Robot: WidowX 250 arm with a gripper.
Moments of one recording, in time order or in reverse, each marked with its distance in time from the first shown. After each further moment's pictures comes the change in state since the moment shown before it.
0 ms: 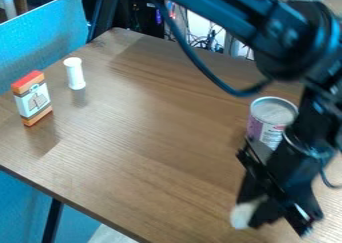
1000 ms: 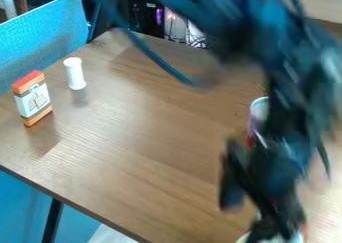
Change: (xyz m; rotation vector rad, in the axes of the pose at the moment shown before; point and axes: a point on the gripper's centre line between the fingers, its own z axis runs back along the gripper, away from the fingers) arm -0.029 0.019 0.022 -0.110 -0.118 0.048
